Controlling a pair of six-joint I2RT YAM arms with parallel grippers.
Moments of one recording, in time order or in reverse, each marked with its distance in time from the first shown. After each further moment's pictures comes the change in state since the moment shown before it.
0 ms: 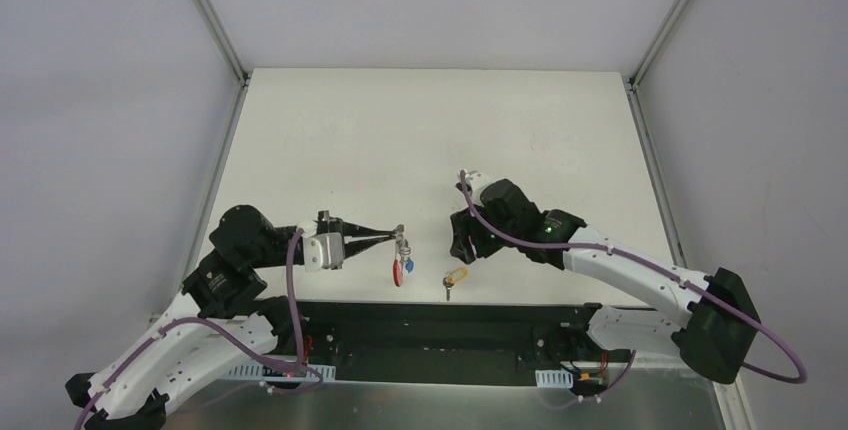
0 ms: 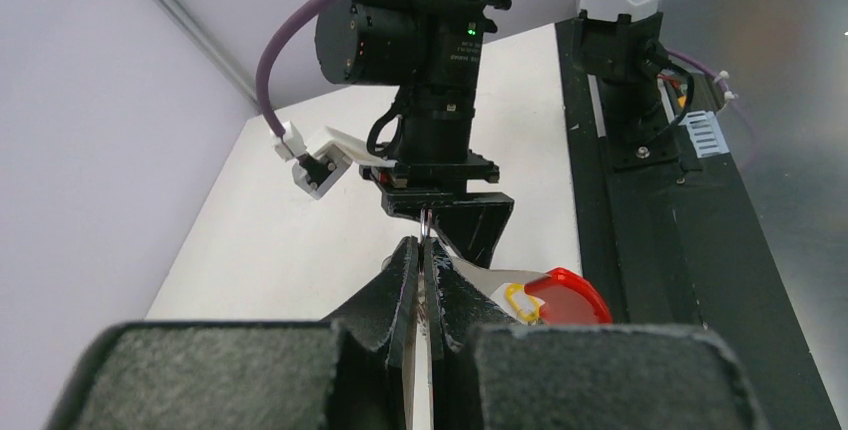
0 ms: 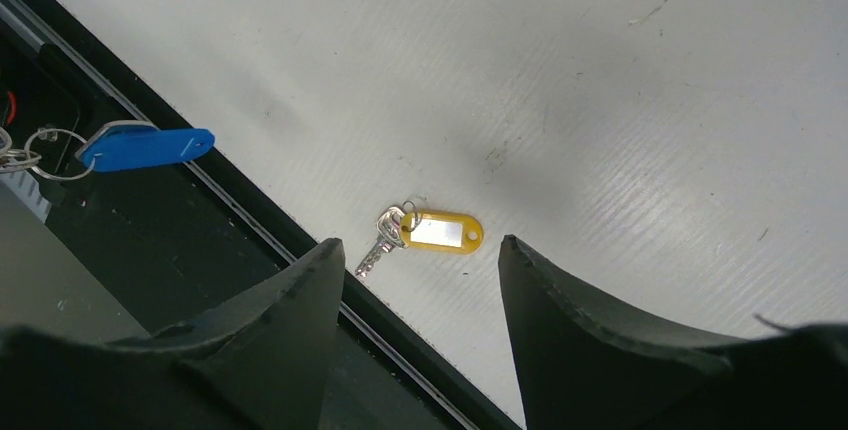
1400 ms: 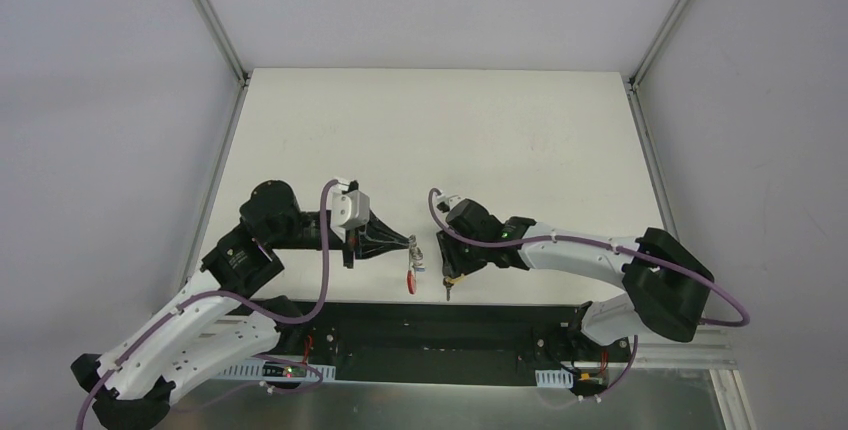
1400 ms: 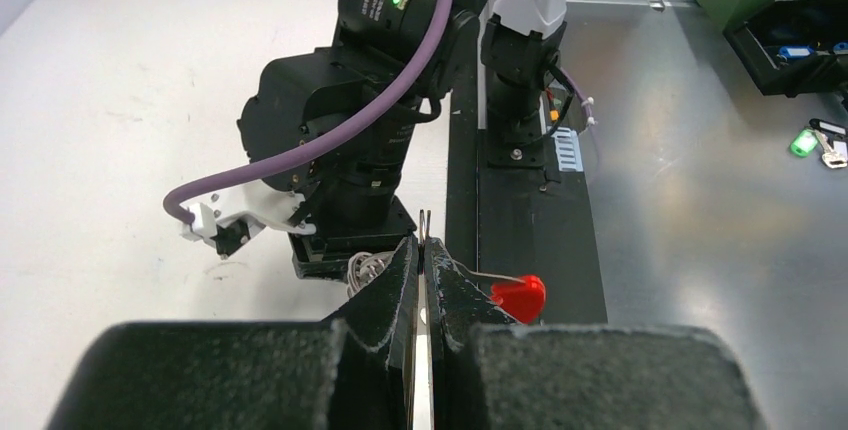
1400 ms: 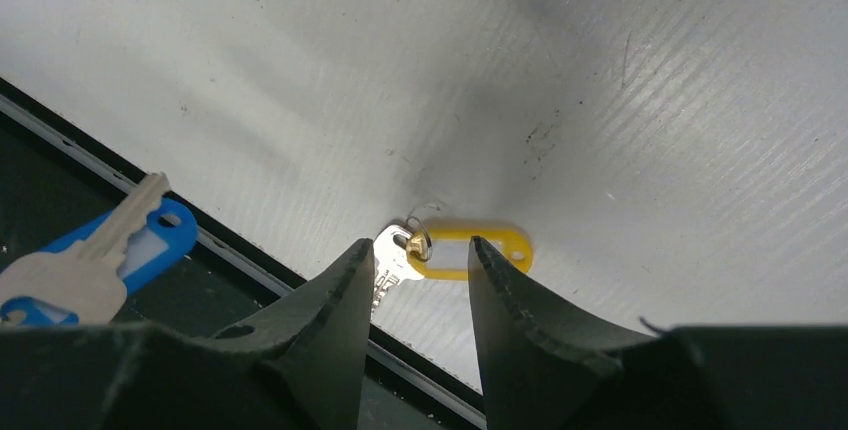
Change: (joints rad) left arm 0.018 0.153 0.059 -0.039 0.094 -0.325; right arm 0.107 0.273 -0.026 0.088 0.051 0.198
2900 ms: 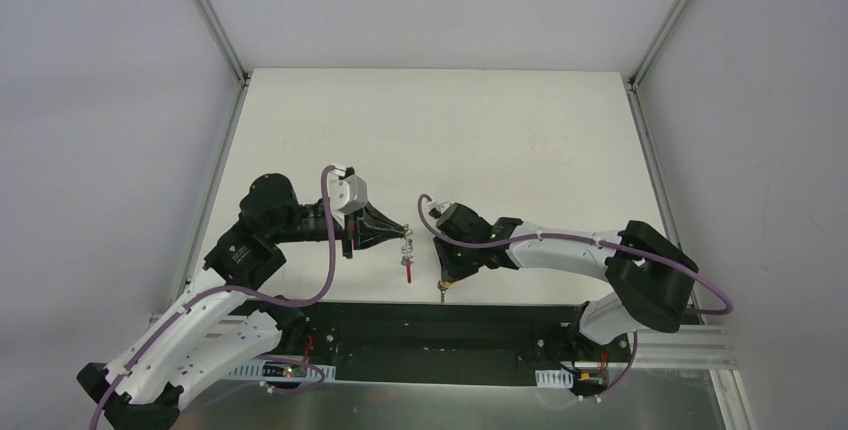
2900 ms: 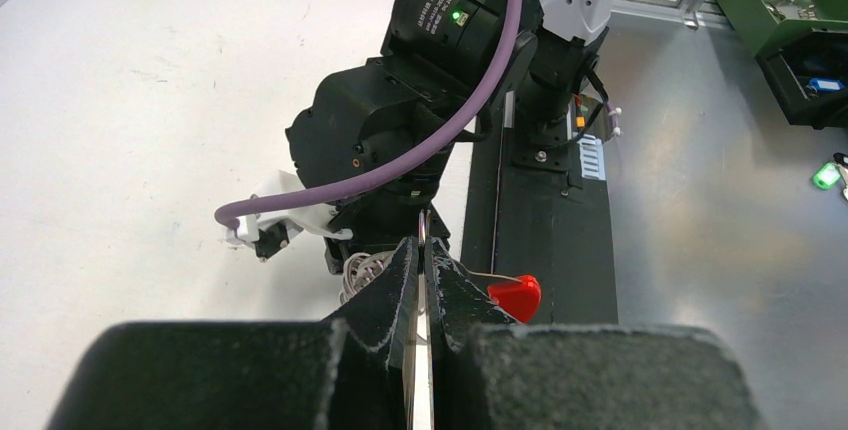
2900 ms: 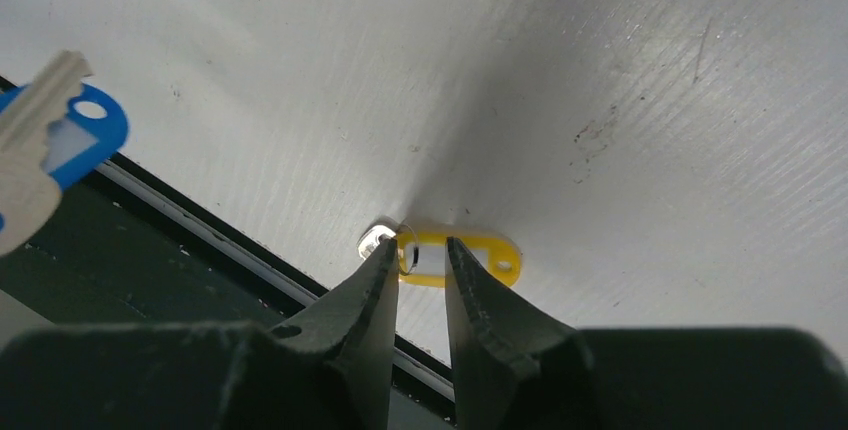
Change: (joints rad) left arm 0.117 0.030 -0.013 0.019 0.037 -0.054; right arm 0.035 0.077 0.033 -0.014 -0.022 0.018
